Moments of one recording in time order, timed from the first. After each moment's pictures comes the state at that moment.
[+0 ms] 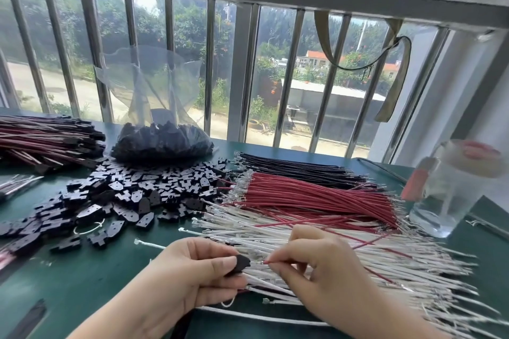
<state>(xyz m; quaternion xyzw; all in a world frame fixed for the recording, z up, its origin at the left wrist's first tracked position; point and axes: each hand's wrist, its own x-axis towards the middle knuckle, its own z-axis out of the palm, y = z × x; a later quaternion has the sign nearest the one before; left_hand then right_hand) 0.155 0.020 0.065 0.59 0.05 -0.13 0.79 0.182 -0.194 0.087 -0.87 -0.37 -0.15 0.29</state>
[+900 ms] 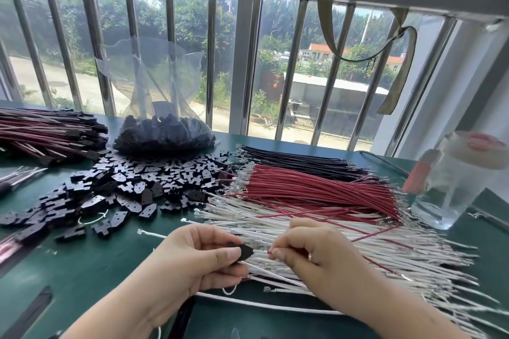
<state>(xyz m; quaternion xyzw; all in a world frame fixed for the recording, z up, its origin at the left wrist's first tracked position) 0.153 0.018 0.067 0.60 0.02 -0.10 0.79 0.191 -0.194 0.083 -0.88 -0.37 -0.08 0.30</state>
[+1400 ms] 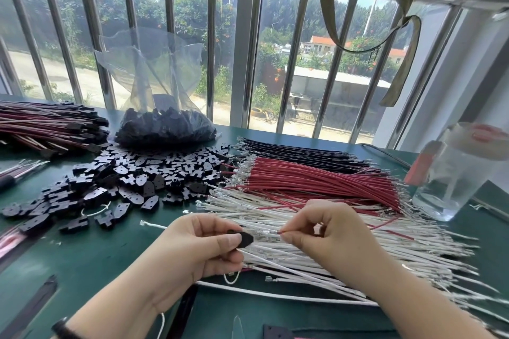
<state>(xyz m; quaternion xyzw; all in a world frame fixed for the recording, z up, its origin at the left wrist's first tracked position) 0.154 0.018 0.069 0.60 0.03 -0.08 0.80 0.189 -0.197 0.098 -0.87 -0.26 -0.06 0.41</state>
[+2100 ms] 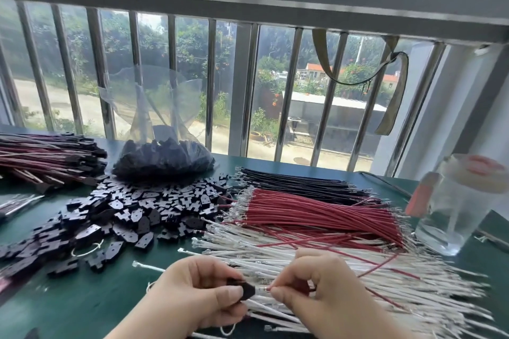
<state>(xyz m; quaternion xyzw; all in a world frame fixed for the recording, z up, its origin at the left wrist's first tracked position) 0.157 0.017 0.065 0.63 0.04 -0.09 0.77 0.182 -0.190 0.092 -0.88 -0.30 -0.06 0.36</state>
